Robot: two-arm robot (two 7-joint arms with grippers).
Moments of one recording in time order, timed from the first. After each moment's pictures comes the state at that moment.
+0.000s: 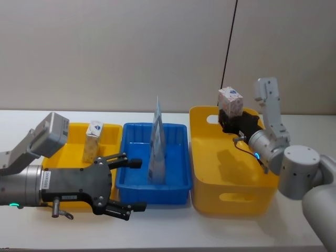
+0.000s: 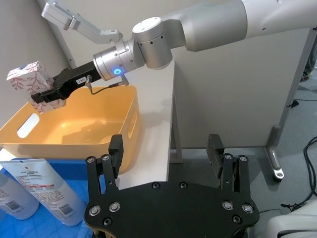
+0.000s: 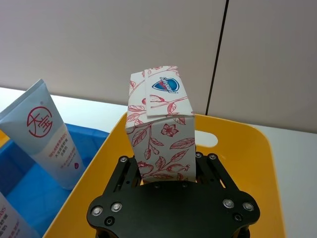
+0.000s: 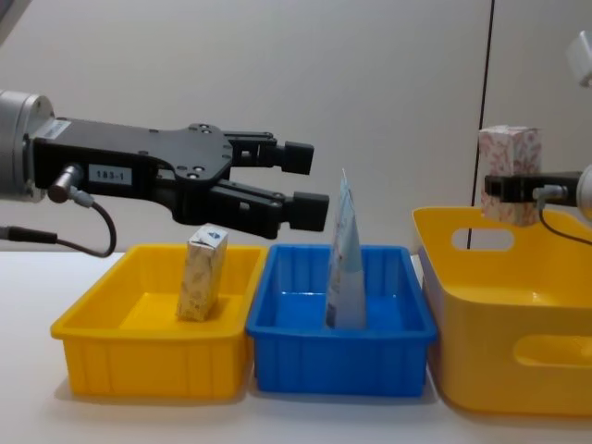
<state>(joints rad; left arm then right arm) -0.62 0.56 0.56 -1.43 -0.53 -0.02 -1.15 0.75 0.24 -0.41 -0.87 0.40 0.08 0.11</state>
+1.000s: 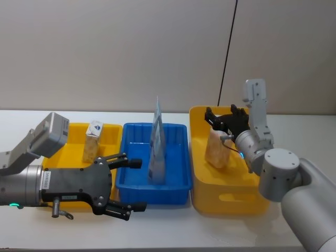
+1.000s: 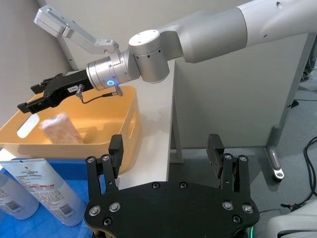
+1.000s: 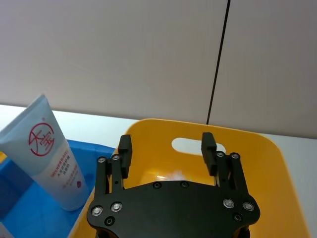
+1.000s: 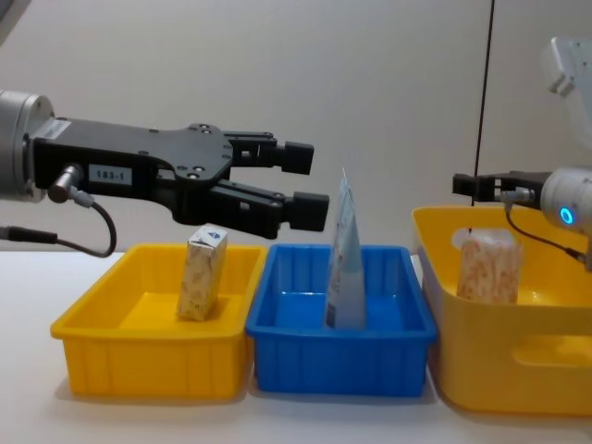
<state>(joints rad) -0.62 0.56 0.56 -1.43 -0.53 -0.02 -1.15 0.78 0.15 -0.40 -0.76 0.35 -0.03 0.03</state>
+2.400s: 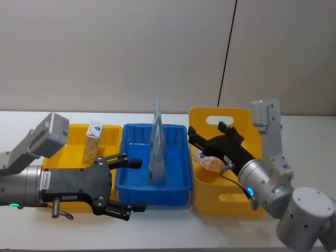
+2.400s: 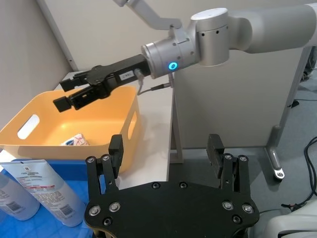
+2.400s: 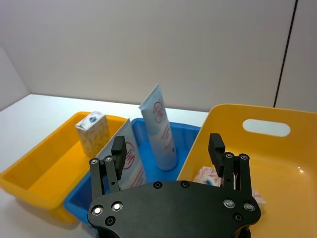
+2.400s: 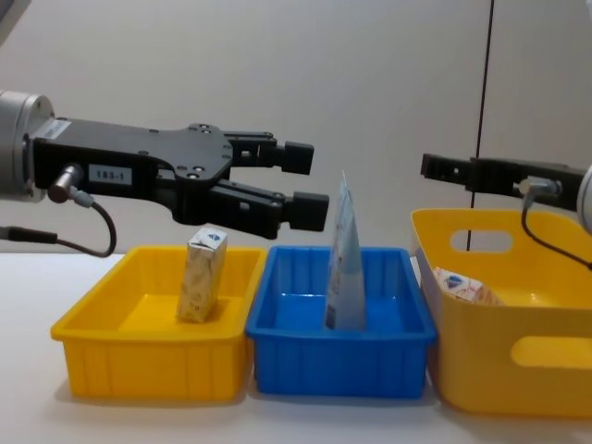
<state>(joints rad) -0.62 0.56 0.56 -1.43 -0.53 -0.02 -1.15 0.36 0.26 -0.34 -1.46 0.46 0.17 0.11</state>
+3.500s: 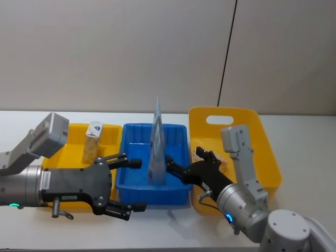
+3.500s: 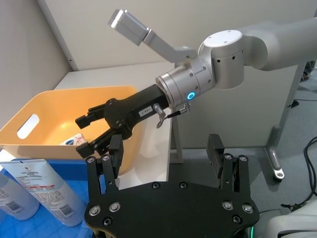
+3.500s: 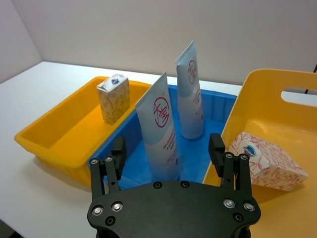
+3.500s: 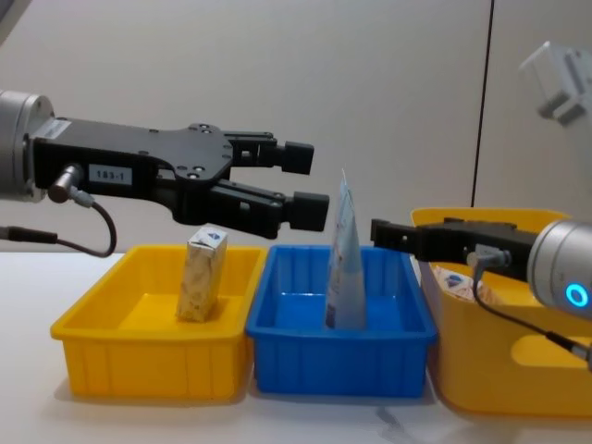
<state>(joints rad) -0.62 0.56 0.56 -1.43 -0.53 -0.02 -1.15 0.30 0.23 -0.40 -1.47 0.38 0.18 0.12</state>
